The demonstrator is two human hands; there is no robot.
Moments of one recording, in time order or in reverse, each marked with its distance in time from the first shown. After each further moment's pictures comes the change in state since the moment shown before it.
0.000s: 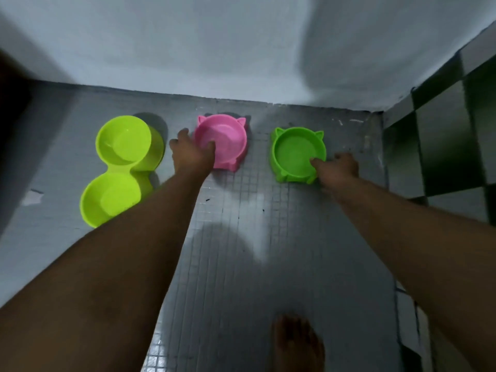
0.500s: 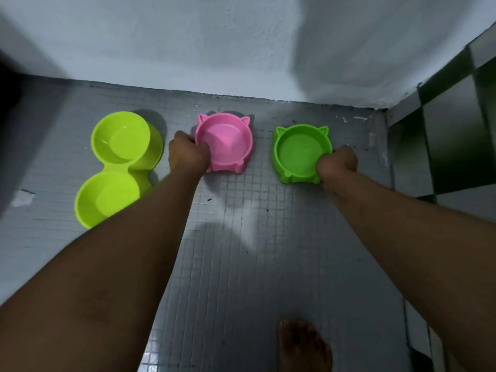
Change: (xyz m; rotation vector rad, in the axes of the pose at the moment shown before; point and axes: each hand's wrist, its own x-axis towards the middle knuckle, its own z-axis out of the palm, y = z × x) left_hand 0.009 -0.011 -0.001 -0.034 0.021 -0.017; right_hand 0.005 -0.016 0.023 0.027 0.161 0.093
